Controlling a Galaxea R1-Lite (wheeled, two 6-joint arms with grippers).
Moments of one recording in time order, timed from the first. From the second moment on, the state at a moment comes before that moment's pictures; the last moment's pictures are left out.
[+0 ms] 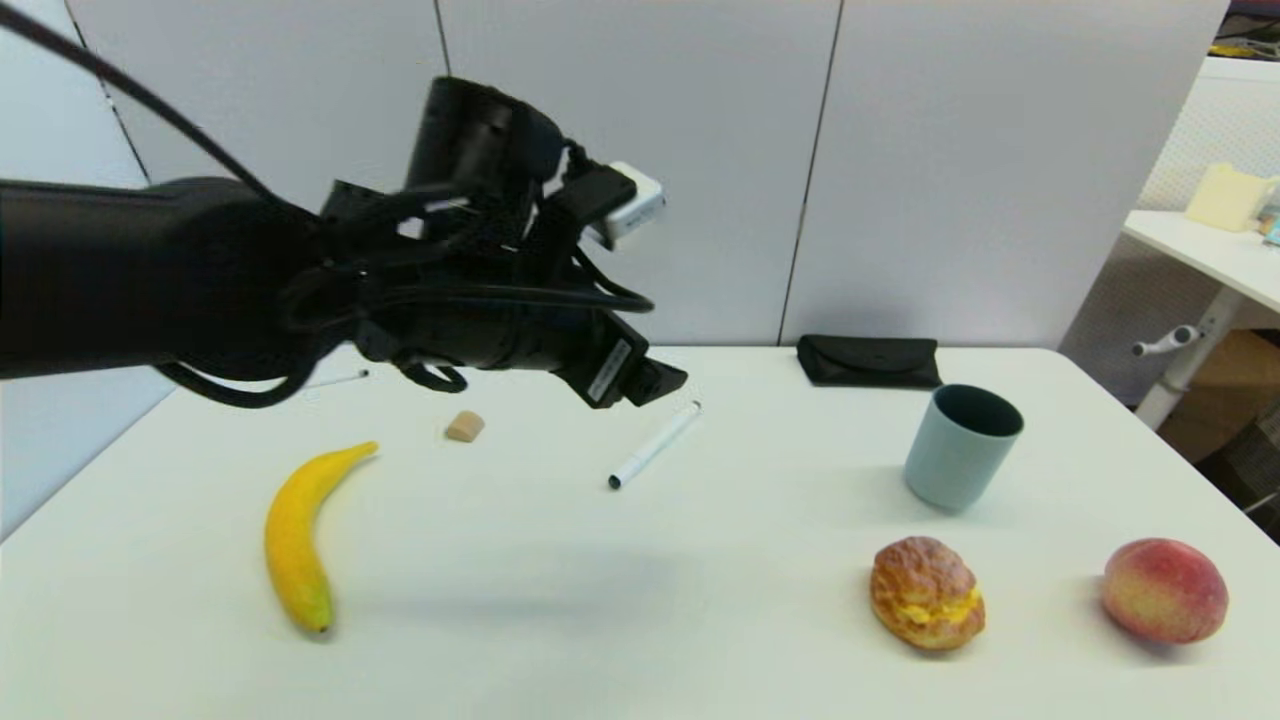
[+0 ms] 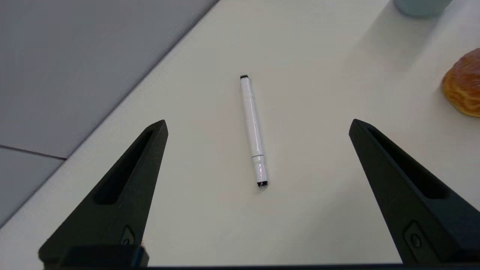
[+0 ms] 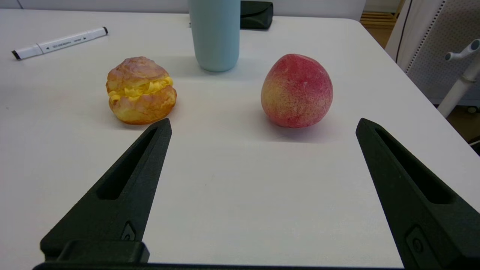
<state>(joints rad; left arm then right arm) -0.70 1.82 -1.51 0.18 -0.01 0.31 0.00 0.00 0.00 -0.01 0.01 -0.03</state>
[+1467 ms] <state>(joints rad) -0.68 2.20 -1.80 0.47 0.05 0.16 0.00 0.00 0.00 -0.01 0.01 -0.03</state>
